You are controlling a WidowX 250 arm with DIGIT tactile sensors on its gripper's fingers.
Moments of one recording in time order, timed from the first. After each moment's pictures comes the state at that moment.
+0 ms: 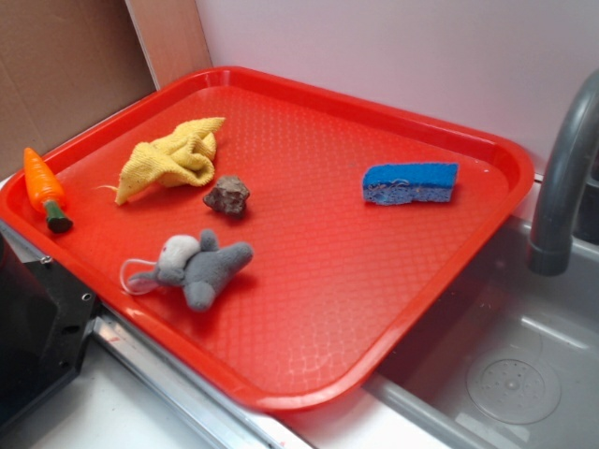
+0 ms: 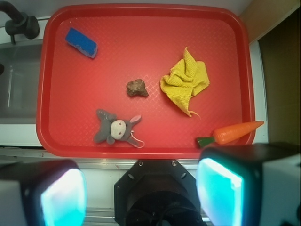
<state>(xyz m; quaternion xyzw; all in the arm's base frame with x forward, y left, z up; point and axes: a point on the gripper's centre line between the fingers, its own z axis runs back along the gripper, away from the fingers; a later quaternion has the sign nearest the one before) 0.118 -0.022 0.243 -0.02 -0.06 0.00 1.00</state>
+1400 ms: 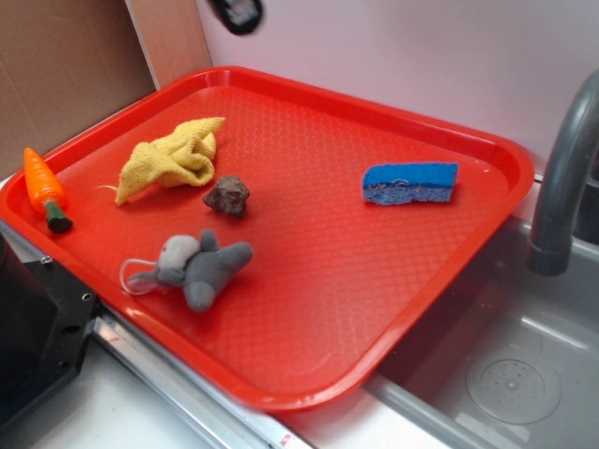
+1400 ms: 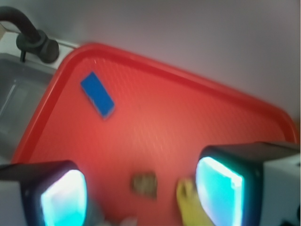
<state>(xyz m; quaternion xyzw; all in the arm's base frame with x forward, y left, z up) 0.251 -0.048 0.167 -0.03 -0.15 -0.20 0.97</state>
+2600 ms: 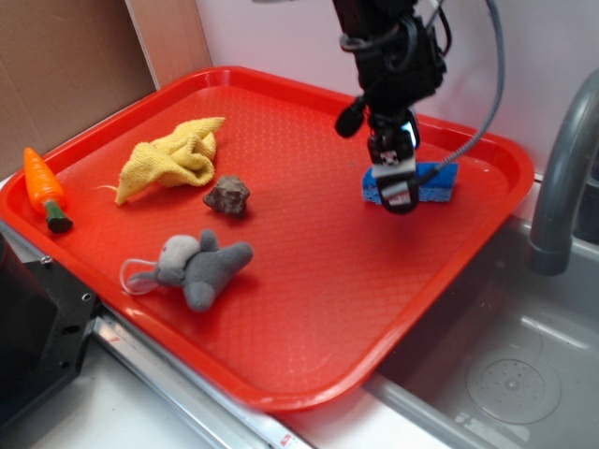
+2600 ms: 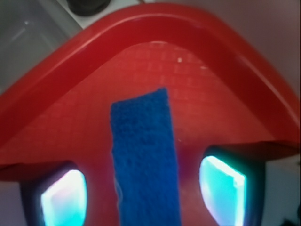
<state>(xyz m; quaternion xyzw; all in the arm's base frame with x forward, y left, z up) 0.306 -0.130 0.032 -0.07 -0.09 -0.43 0.89</state>
